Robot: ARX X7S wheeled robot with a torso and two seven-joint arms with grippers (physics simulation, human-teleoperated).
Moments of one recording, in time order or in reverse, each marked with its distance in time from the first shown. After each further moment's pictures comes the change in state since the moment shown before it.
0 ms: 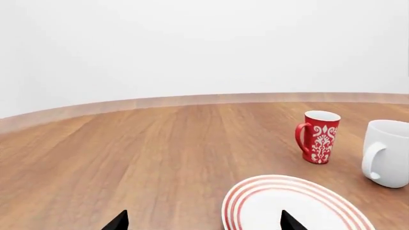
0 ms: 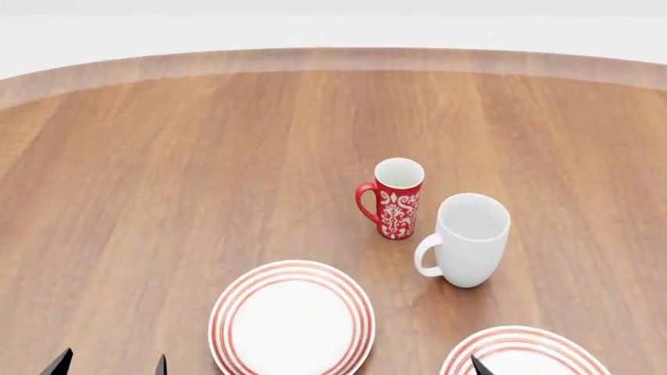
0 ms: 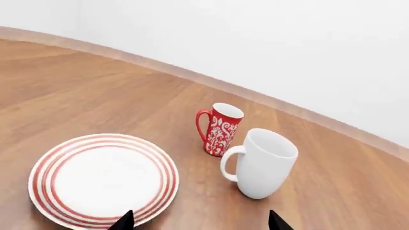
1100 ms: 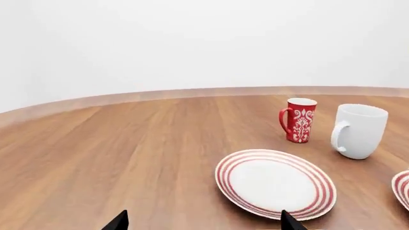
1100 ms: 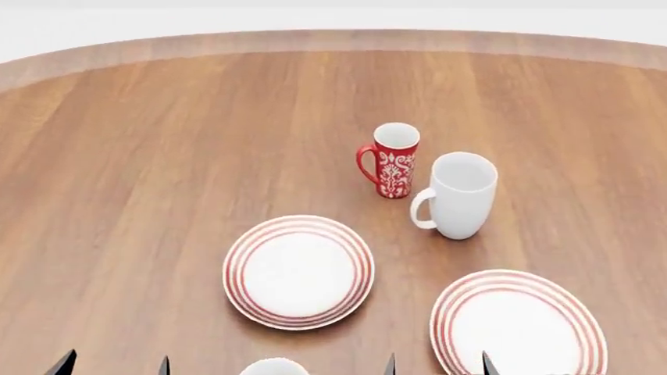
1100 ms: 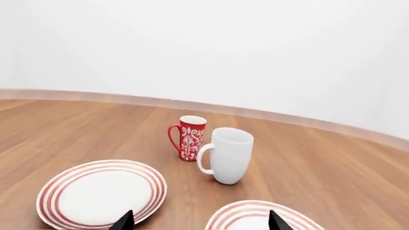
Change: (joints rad) left arm -0.002 0.031 -0.027 -0.022 0.027 0.003 0.033; right arm 0.004 -0.213 0.047 0.139 -0.072 -0.205 0.165
